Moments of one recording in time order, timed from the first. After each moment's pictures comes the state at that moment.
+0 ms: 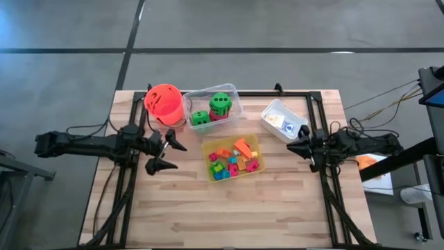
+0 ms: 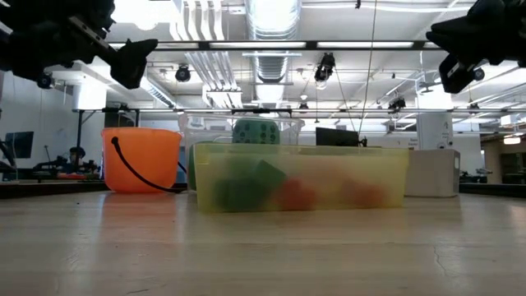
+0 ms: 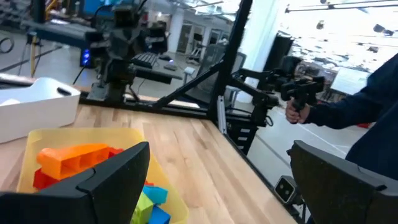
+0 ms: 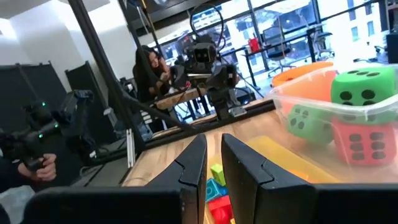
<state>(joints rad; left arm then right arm) 0.09 0.60 0.18 0.42 0.45 -0.26 0.16 0.02 0.13 -0.02 0.13 0.36</state>
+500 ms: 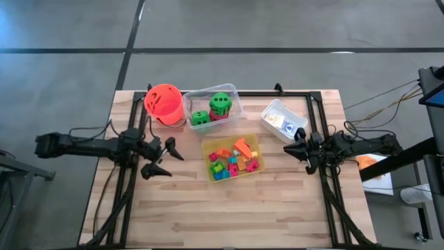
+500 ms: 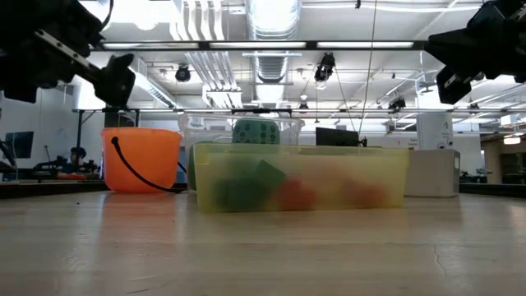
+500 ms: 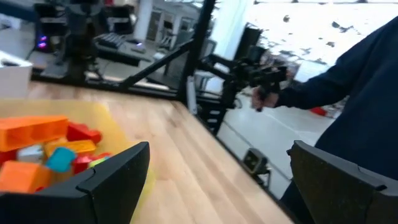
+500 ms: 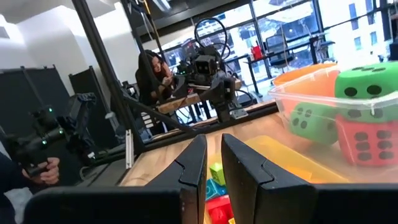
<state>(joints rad) 0.09 0.57 0.04 0.52 0.59 -0.30 0.16 0.00 0.01 0.13 0.13 0.34</state>
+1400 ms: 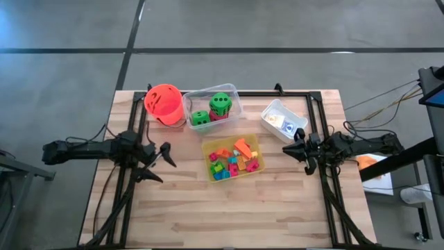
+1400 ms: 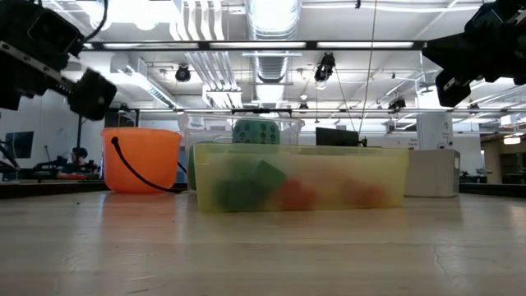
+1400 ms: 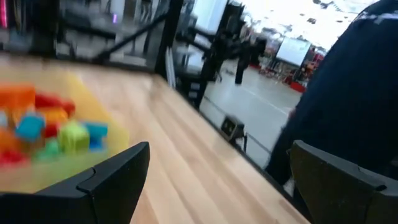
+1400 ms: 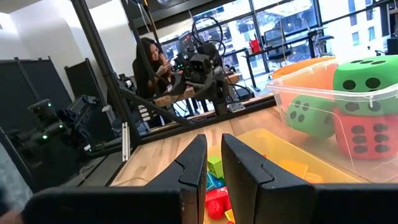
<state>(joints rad) 0.09 0.25 0.00 0.16 0.70 -0.24 0.16 0.03 0.01 0.13 0.13 0.34</state>
